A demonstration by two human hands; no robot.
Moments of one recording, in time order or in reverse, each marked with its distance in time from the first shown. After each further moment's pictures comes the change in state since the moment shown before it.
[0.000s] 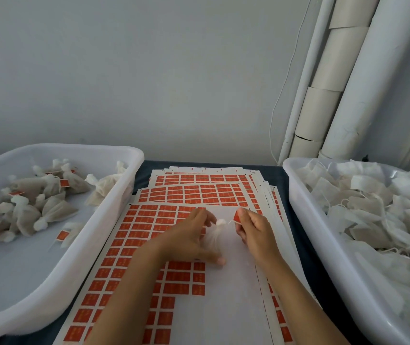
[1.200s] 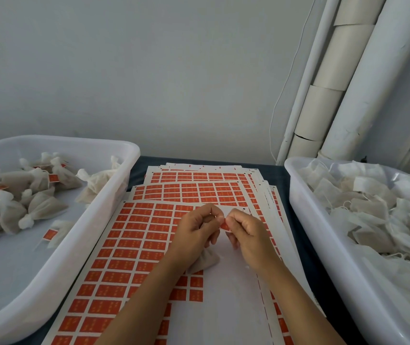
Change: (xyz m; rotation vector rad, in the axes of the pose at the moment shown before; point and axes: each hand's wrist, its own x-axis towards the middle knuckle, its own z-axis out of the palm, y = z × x) left_hand 0.011 0.012 0.033 -0.644 0.506 0.262; right_hand -0.005 -0.006 0.008 -0.160 -0.132 -0.113
